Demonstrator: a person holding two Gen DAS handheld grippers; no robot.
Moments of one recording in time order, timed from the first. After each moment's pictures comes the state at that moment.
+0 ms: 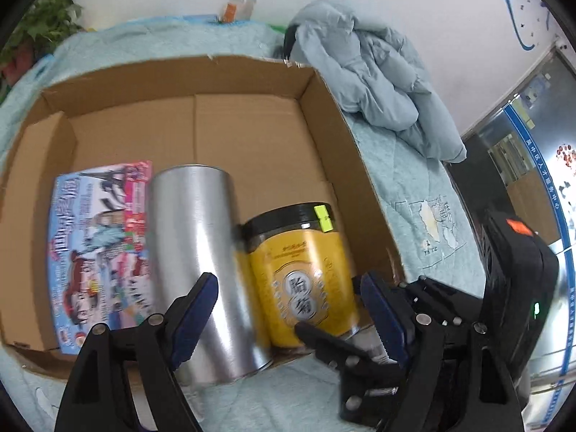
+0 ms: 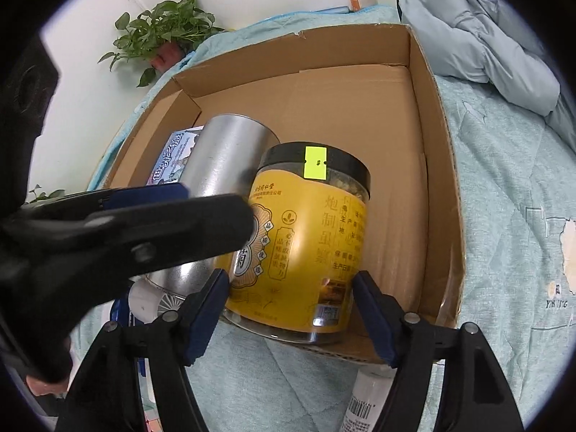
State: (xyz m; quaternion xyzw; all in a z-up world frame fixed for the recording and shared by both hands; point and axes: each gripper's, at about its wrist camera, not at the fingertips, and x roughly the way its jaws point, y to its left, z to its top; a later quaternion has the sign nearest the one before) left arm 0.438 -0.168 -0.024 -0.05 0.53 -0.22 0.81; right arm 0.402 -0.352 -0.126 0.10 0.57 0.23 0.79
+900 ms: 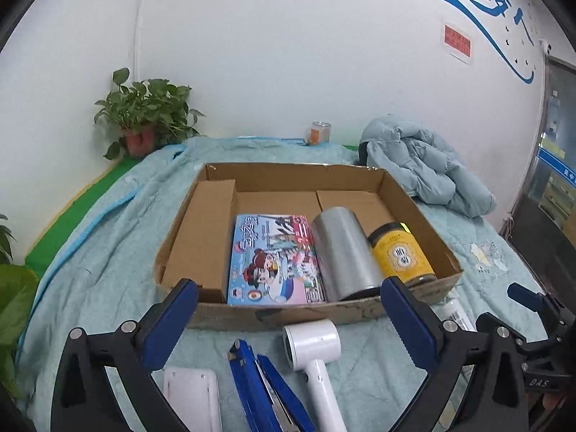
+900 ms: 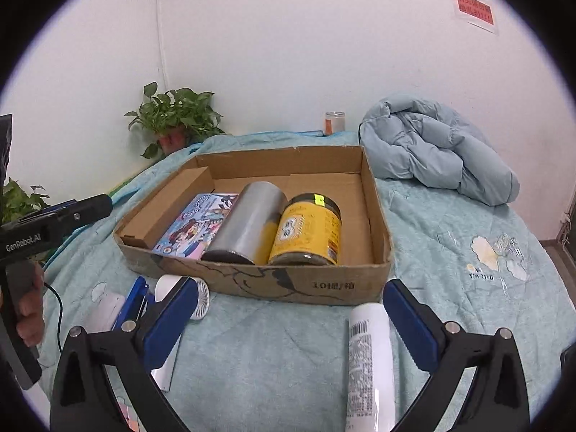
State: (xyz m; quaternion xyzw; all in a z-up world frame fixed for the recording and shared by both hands) left arm 0.242 -0.023 0.014 -0.02 0.30 -0.08 0.95; right arm 0.238 -0.361 -0.064 0.07 0.33 0.13 0.93
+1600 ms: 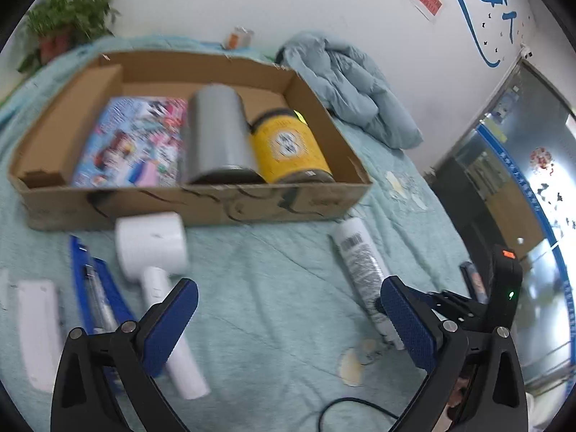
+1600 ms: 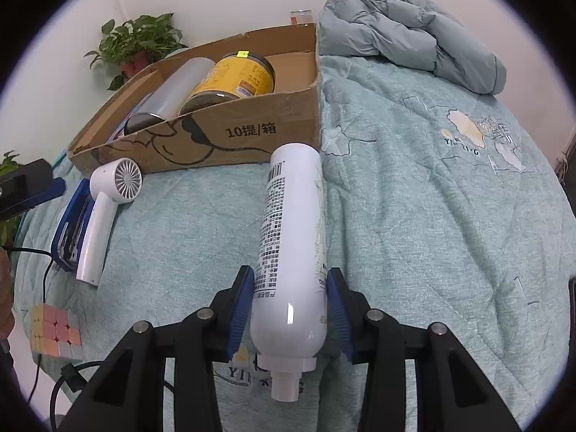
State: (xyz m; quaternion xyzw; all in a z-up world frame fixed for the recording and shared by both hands) left arm 0.239 -0.114 -0.056 -0.11 0.46 -0.26 0.85; right arm 0.219 -0.412 -0.151 0.07 0.51 0.11 0.85
